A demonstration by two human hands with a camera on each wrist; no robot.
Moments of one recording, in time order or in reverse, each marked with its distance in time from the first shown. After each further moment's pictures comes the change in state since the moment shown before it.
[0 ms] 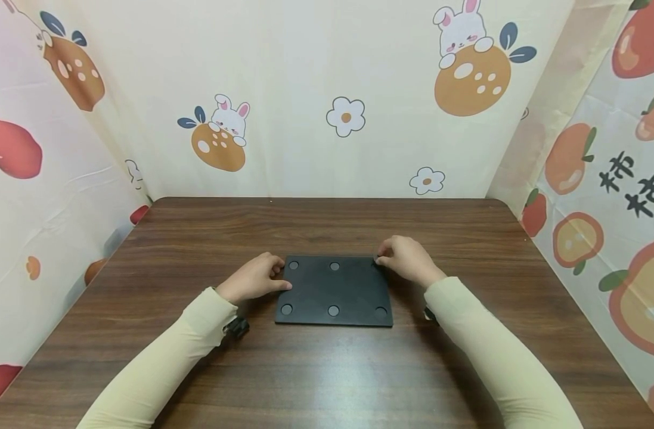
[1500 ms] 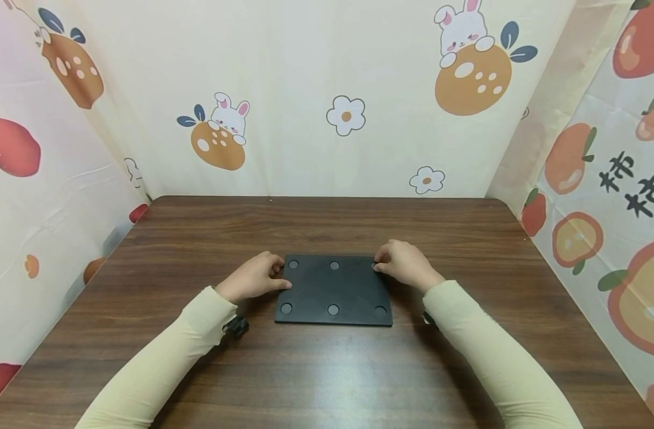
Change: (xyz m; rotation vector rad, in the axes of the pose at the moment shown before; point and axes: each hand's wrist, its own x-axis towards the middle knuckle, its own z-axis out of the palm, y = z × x) left_hand 0.000 0.000 0.000 0.011 -0.005 -0.004; right_hand -0.005 -0.006 0.005 -0.016 -0.052 -0.038
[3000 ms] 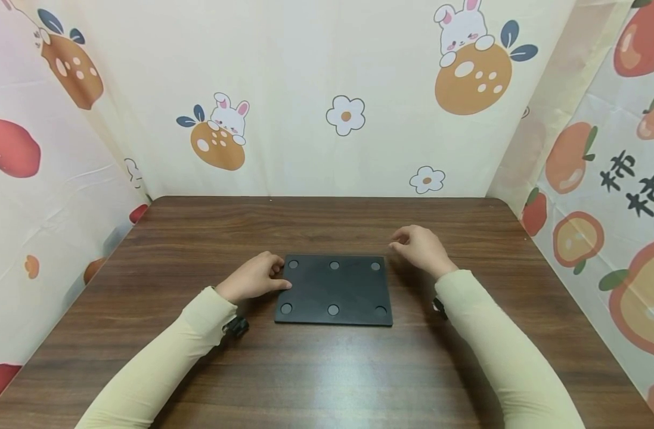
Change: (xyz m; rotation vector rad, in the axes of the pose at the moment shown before) left_hand 0.002 0.000 -0.001 0.004 0.006 0.019; right_hand 0.007 0.031 -0.022 0.076 0.120 0.149
